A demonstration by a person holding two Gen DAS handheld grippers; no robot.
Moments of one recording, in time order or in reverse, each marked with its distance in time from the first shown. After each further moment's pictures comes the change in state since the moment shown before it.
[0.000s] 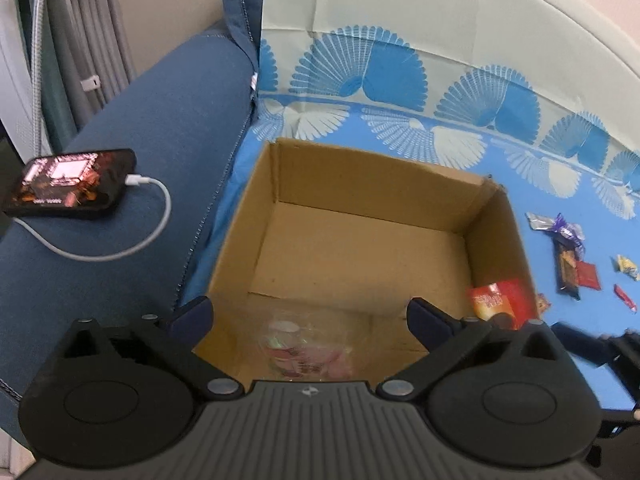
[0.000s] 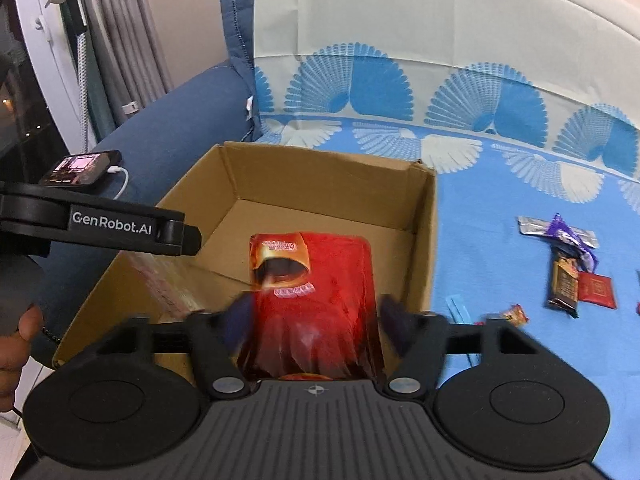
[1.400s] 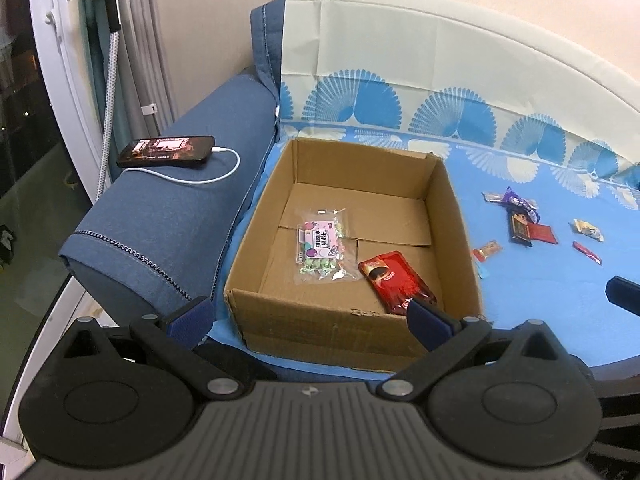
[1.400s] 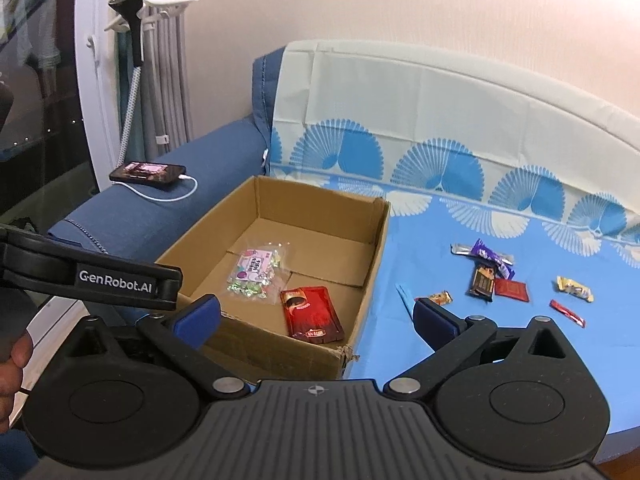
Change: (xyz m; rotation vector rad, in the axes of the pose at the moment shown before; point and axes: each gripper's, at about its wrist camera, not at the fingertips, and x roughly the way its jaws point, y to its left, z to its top) left arm -0.187 -0.013 -0.150 0.011 -0.163 0.041; right arm -0.208 0.045 -0.111 -0.102 -0.210 -0.093
